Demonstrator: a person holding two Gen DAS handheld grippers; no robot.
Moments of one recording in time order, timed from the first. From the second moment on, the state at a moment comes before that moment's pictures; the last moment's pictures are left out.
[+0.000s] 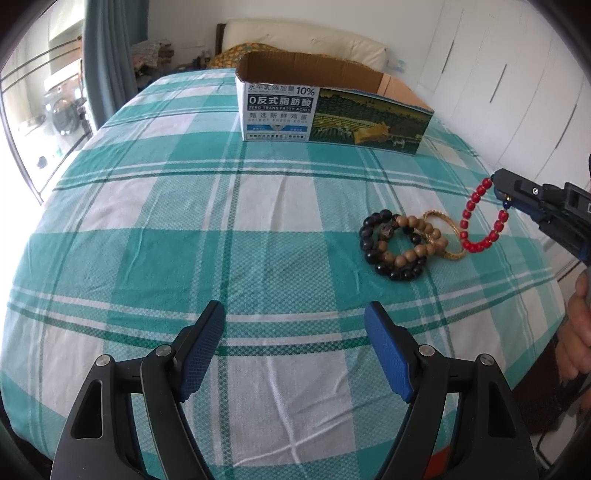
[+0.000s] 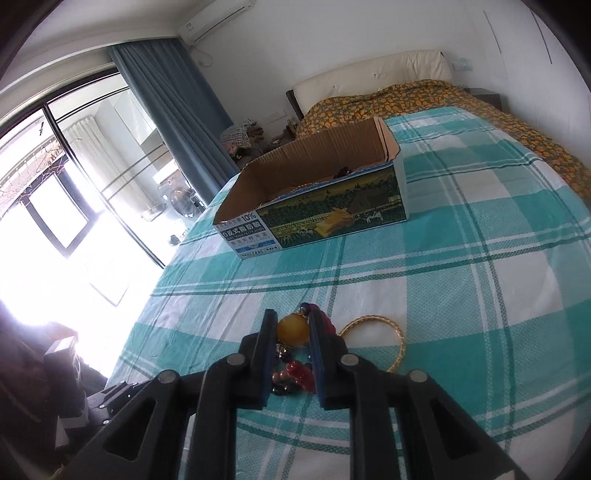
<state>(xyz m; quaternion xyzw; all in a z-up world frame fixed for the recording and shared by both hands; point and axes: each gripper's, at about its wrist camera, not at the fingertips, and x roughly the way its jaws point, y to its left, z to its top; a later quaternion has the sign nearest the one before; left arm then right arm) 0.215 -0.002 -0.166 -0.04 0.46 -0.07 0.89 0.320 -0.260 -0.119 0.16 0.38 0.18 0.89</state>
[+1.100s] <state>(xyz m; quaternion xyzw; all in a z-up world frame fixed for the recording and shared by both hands) 0.292 -0.093 -0.182 0.09 0.47 -0.21 0.85 0.281 -0.373 -0.153 0.16 0.38 0.01 0.91</state>
